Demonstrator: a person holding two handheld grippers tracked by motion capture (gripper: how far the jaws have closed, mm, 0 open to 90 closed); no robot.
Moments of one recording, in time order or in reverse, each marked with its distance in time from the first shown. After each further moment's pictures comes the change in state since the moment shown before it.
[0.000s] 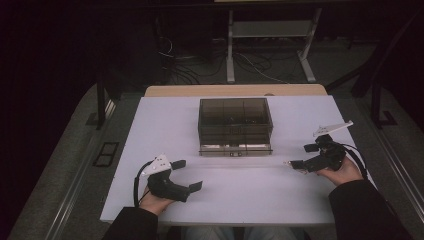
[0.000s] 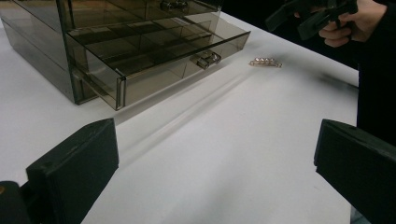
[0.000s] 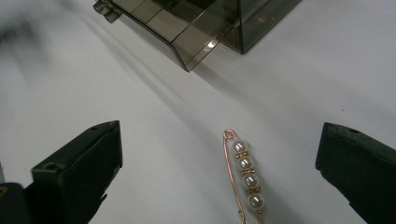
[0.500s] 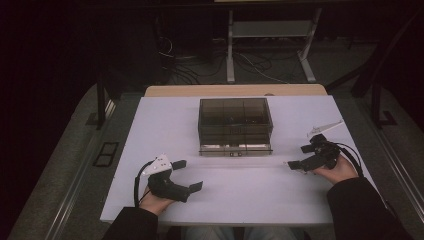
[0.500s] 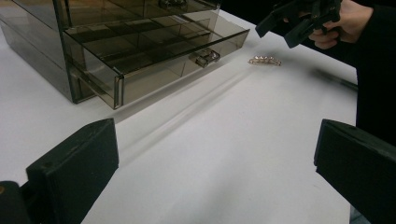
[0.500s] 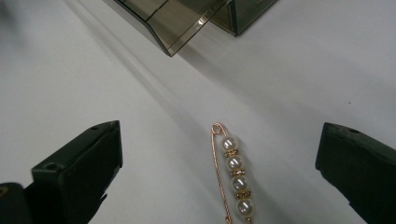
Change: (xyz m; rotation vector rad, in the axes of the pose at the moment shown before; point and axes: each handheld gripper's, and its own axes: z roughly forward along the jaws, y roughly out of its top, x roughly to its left) left arm 0.000 0.000 0.001 0.007 -0.003 0.001; right arm -0.010 0.001 0.018 0.066 0.001 -0.009
